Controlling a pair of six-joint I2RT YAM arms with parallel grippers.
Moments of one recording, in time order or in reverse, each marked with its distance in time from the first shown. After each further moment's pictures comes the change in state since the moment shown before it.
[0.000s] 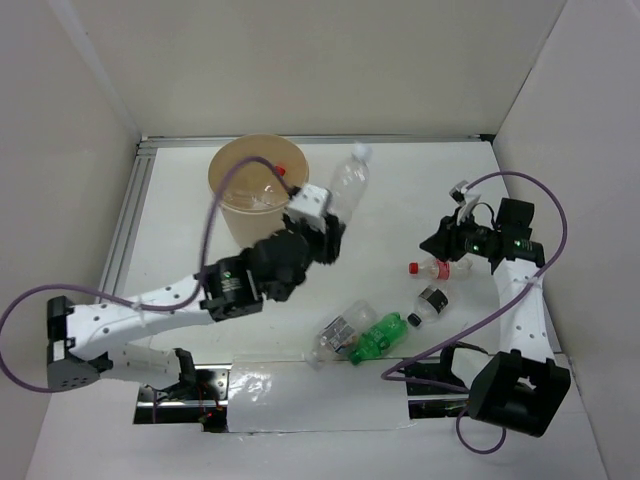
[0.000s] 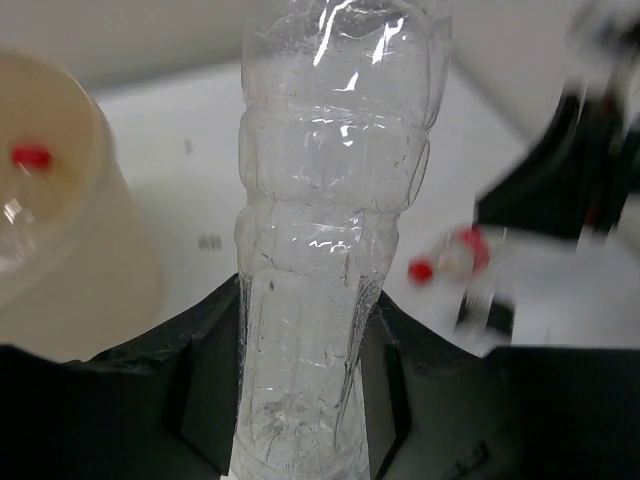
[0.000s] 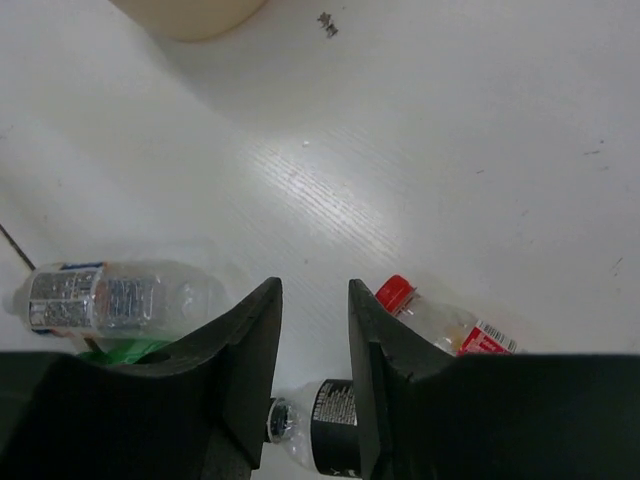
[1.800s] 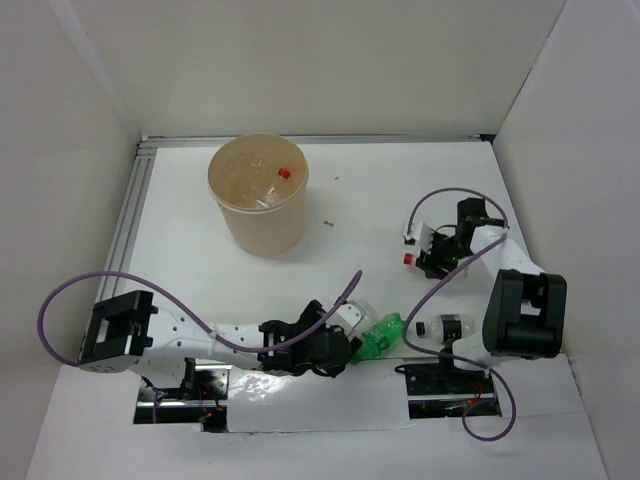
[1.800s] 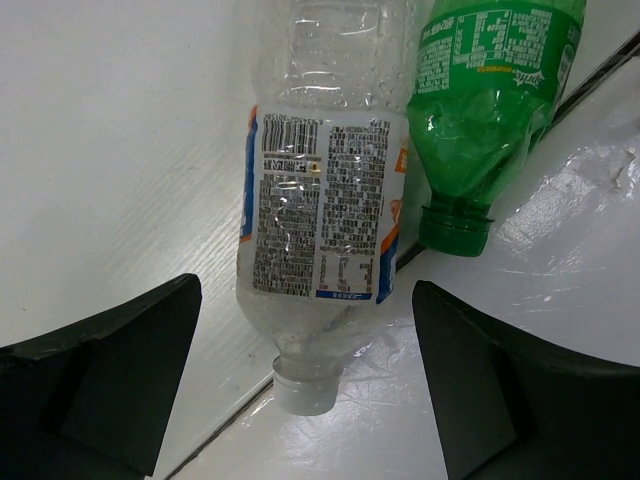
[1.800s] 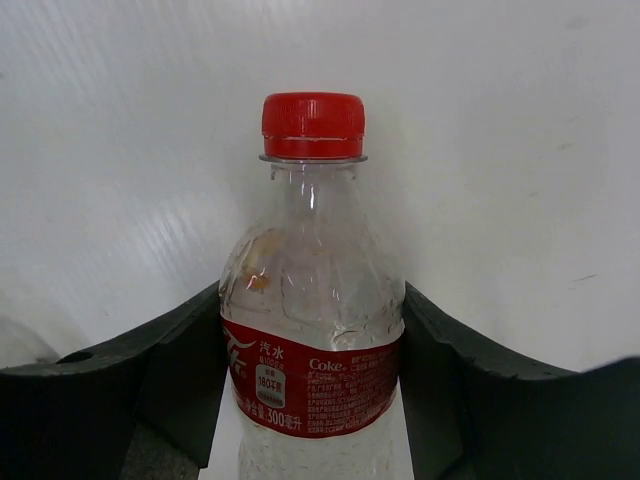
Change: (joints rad) left arm -0.254 0.164 -0.328 -0.150 0.176 -0.251; right arm 0.161 0.396 -0.078 -0.017 0.500 -0.904
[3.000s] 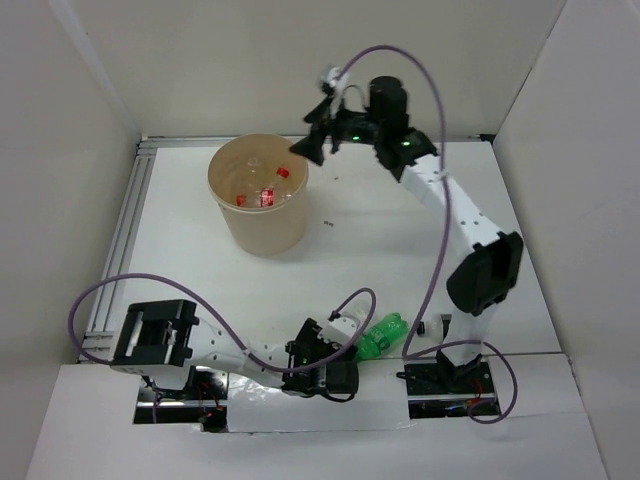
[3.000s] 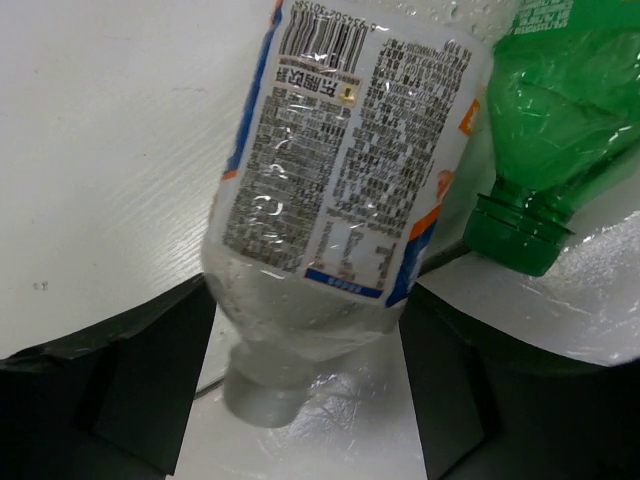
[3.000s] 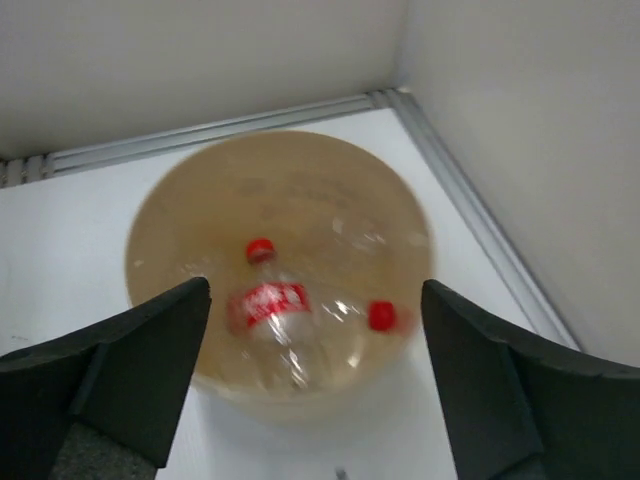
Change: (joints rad) left arm -0.114 0.183 0.038 -0.125 -0.198 -0.356; right arm 0.638 0.383 1.089 0.494 -0.313 1.192
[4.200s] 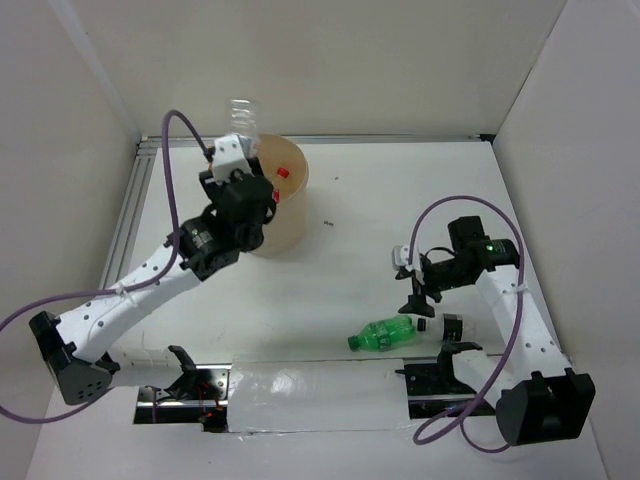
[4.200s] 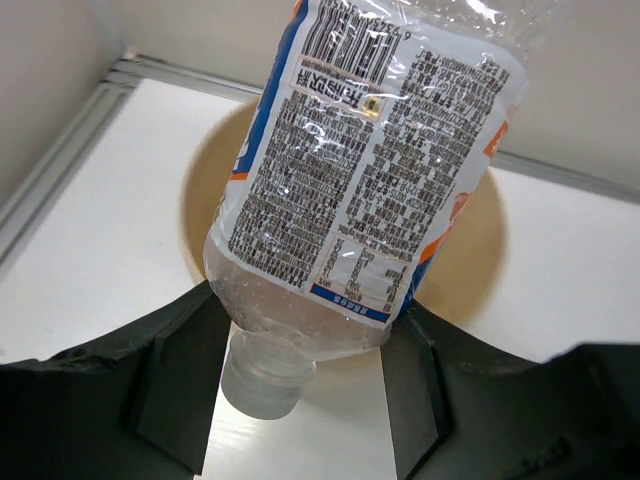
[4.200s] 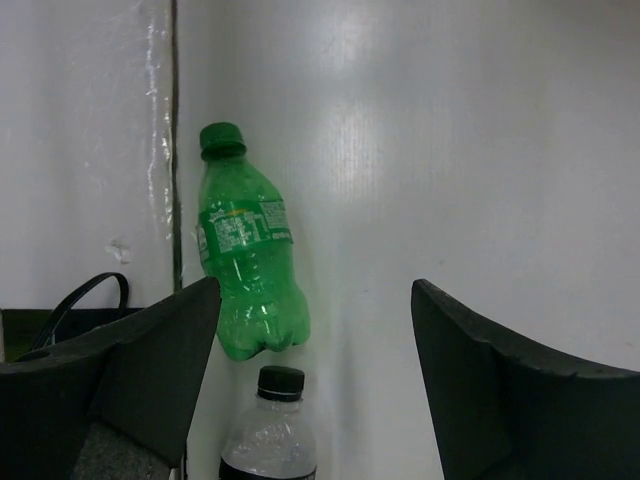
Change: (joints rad) left arm 0.705 -0.397 0.408 0.045 -0.367 0.446; right arm -0.469 -0.848 -1.019 -1.047 -0.166 -1.215
